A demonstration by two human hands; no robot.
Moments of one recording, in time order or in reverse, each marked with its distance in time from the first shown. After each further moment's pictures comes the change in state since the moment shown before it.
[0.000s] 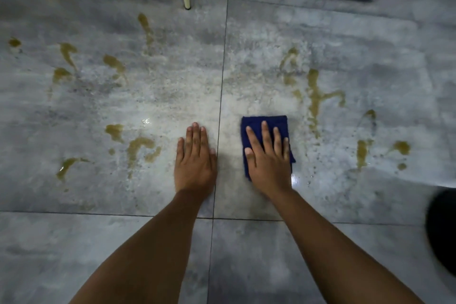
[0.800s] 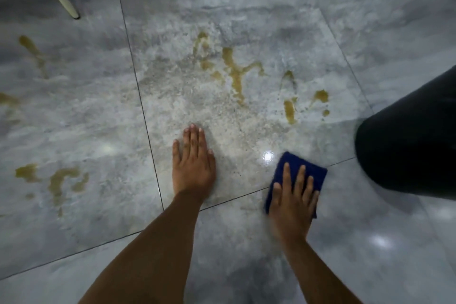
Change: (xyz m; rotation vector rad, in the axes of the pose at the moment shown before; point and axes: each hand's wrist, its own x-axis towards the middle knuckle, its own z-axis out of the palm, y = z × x) left_hand -0.016 0.107 0.022 -0.016 -0.107 0.263; right_hand -0.169 0.090 0.005 0.089 0.114 0.782
